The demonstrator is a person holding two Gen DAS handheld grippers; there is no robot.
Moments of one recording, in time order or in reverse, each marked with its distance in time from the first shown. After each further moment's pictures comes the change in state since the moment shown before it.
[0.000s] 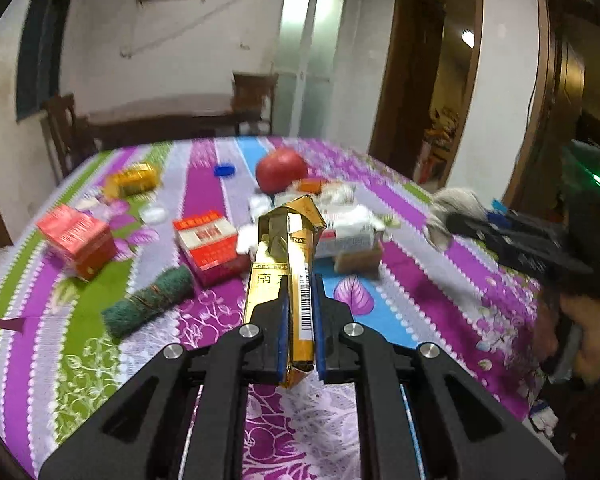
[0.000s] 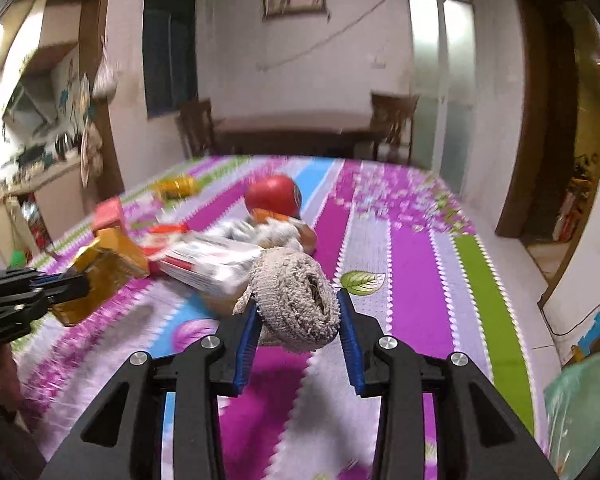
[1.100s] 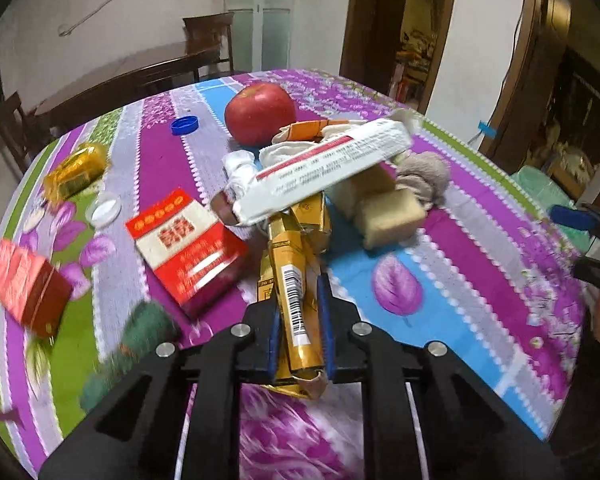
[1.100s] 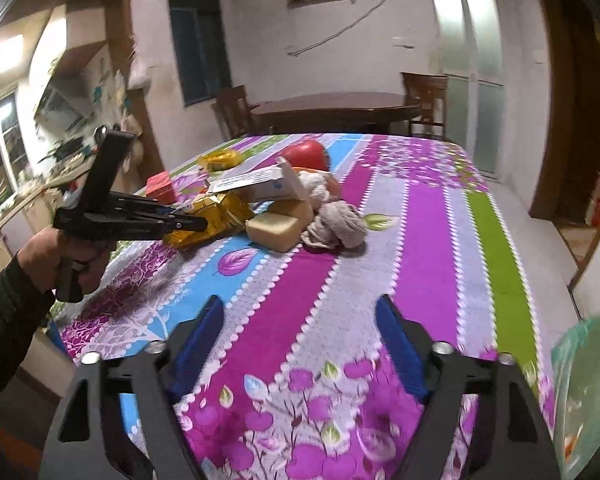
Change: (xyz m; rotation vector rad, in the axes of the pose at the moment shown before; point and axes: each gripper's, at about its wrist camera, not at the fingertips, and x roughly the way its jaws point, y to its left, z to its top) left arm 0.086 0.023 0.022 0.135 0.301 -0.109; right arm -0.036 -0.034 -0.032 -0.028 0.145 0.202
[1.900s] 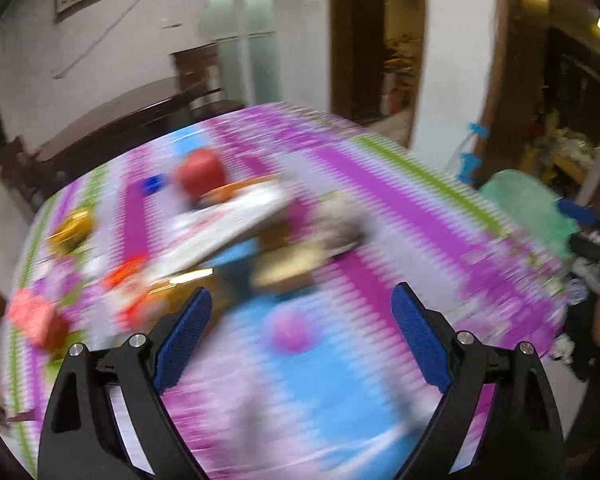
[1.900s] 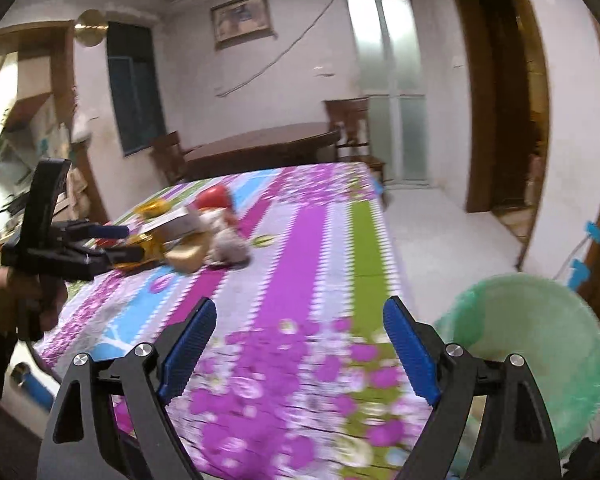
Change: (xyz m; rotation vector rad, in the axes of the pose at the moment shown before) left arm -0.029 -0.071 0.027 0.106 -0.053 0.111; right arm -0.101 -0.053 -0.043 0.169 -0.156 -0.201
